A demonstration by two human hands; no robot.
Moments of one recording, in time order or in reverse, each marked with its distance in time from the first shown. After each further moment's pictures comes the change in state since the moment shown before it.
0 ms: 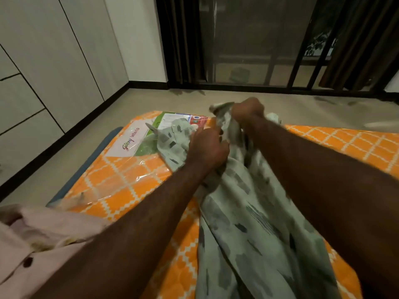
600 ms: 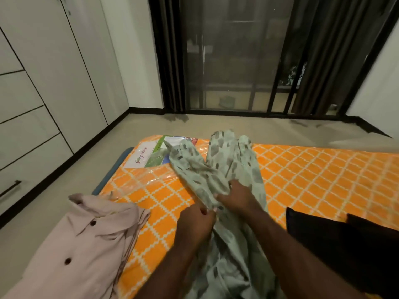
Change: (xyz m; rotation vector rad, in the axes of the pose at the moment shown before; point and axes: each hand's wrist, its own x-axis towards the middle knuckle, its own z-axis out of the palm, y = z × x) left_hand -0.229 0.054 -0.044 -0.069 -0.103 -0.365; right_hand -0.231 0.107 -0.090 -0.177 -0.391 -0.102
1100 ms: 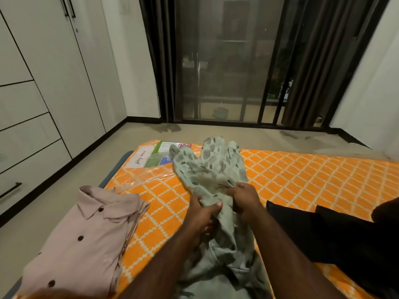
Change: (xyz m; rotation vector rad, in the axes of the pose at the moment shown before) left_hand -0.041 0.030 0.005 -0.815 -0.265 -0.232; right_hand -0.060 0.013 -0.033 0.810 0.132 0.199
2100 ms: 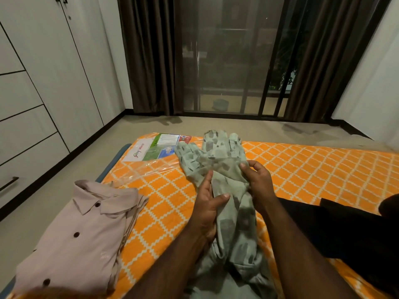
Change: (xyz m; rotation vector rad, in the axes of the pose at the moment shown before) left_hand -0.007 0.003 0.023 -0.518 -0.256 0.259; right_hand 0.010 -0.005 -0.023 0.294 -0.086 -0.335
